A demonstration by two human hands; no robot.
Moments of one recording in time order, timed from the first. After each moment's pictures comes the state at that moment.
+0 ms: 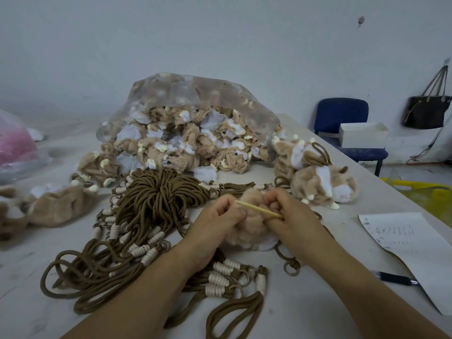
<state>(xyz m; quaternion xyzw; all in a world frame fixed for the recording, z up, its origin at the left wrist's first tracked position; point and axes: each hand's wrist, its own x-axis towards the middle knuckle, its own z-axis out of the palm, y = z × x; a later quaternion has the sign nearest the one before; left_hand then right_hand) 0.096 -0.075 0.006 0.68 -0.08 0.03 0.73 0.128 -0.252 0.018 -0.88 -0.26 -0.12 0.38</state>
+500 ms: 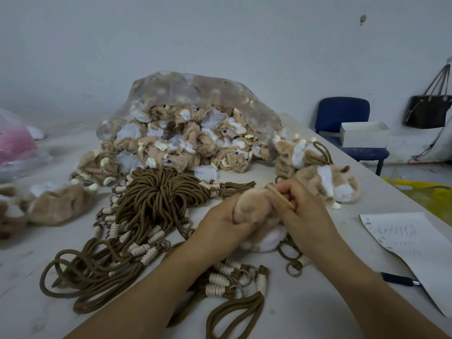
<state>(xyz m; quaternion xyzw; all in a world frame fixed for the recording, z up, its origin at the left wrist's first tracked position) 0.099 -0.079 0.004 0.83 -0.12 0.12 0.53 0.122 -0.255 0.028 -0.83 -0.24 -0.18 0.47</state>
